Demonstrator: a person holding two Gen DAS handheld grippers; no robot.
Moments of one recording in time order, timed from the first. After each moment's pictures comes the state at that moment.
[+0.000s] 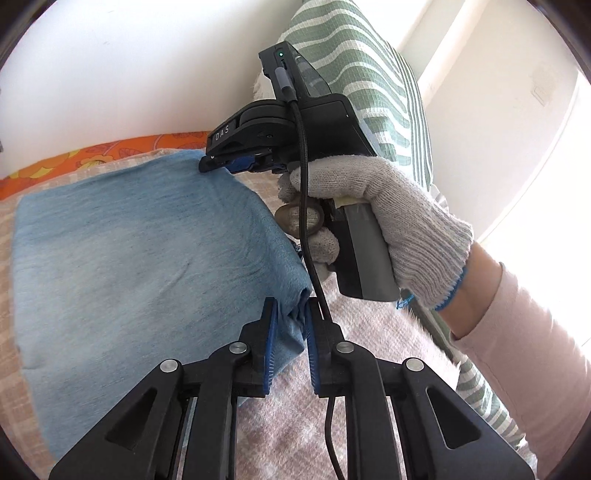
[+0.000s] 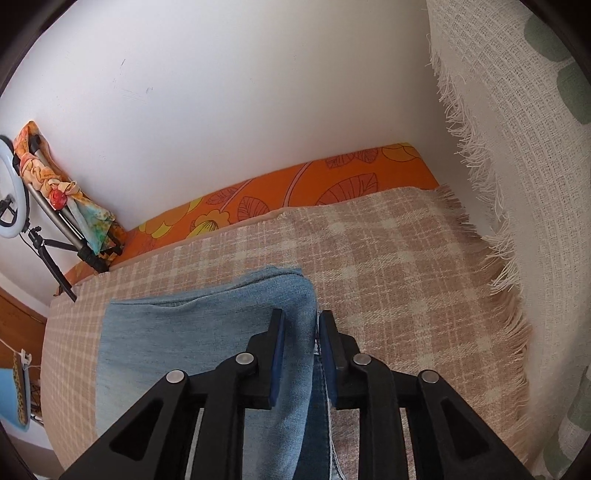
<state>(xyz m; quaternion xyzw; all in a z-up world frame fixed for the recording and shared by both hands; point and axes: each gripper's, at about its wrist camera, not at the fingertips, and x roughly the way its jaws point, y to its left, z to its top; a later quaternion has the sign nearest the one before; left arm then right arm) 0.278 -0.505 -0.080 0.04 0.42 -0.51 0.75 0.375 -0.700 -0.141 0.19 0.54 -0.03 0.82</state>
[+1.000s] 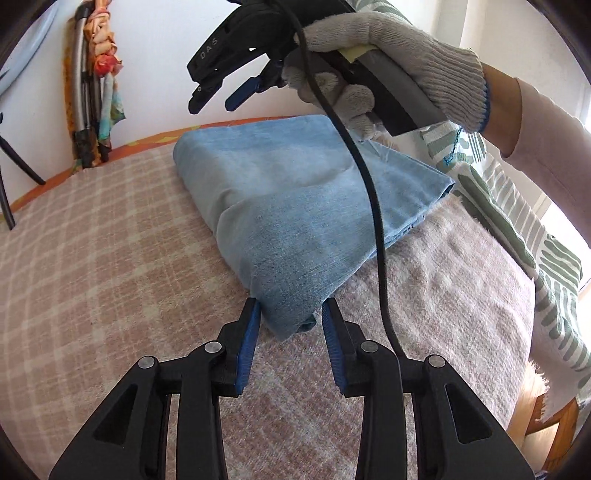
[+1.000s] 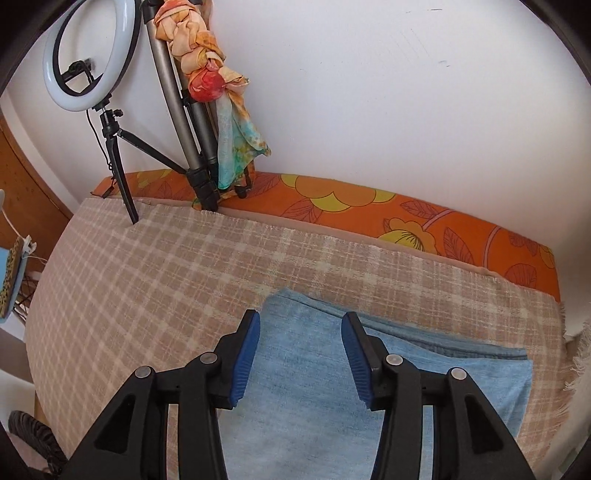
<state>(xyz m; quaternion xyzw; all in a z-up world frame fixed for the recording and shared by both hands) 0.258 -0.358 -0.123 0.11 0.39 -0.41 0.81 0.447 -0.500 -0.114 0.04 0.57 0.13 0.81</state>
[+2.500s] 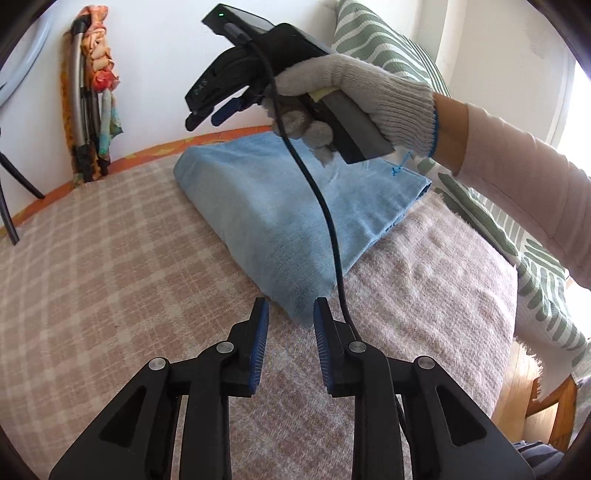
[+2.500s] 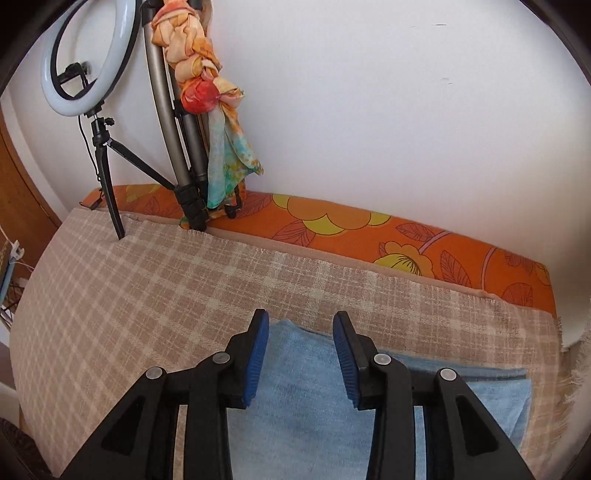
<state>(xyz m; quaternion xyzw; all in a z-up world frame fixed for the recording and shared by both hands) 0.258 -0.328 -0.097 0.12 0.38 -0.44 0.80 0.441 -0.505 -0.107 0.04 0.53 0.10 0.84</state>
